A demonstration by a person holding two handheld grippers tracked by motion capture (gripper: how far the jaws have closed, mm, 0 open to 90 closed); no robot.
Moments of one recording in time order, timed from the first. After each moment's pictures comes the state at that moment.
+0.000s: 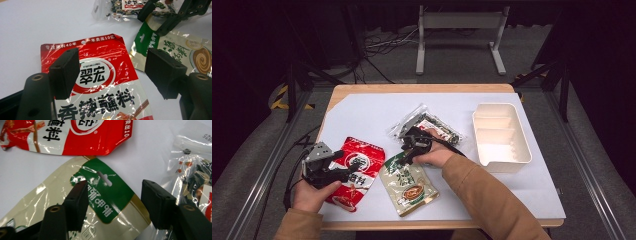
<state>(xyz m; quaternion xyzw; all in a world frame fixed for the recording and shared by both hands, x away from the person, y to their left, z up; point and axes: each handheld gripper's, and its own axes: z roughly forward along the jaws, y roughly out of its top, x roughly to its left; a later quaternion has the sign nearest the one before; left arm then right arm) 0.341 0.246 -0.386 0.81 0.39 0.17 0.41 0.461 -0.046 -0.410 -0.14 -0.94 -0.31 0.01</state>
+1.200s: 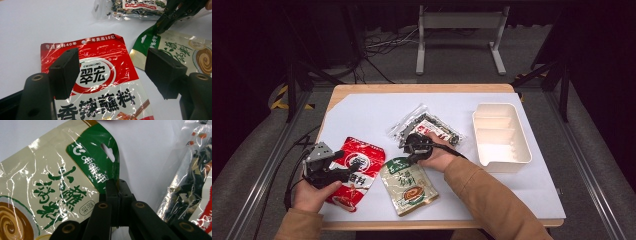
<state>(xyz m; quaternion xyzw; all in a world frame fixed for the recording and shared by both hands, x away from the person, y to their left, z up) 0.341 0.246 -0.388 0.81 0.40 0.17 0.41 0.448 -0.045 -0.415 -0.11 -0.97 -0.21 -0.03</state>
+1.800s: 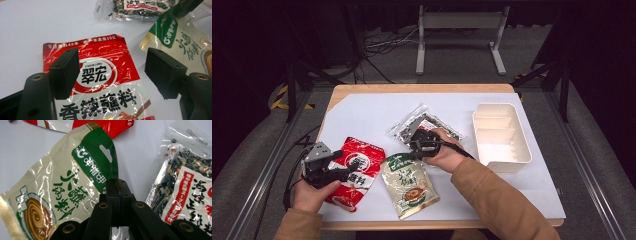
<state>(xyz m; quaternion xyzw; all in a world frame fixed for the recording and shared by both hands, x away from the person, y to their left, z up) 0.342 0.248 -0.387 0.80 0.40 0.17 0.41 0.432 -0.064 -0.373 -0.10 -0.96 -0.26 -0.05</state>
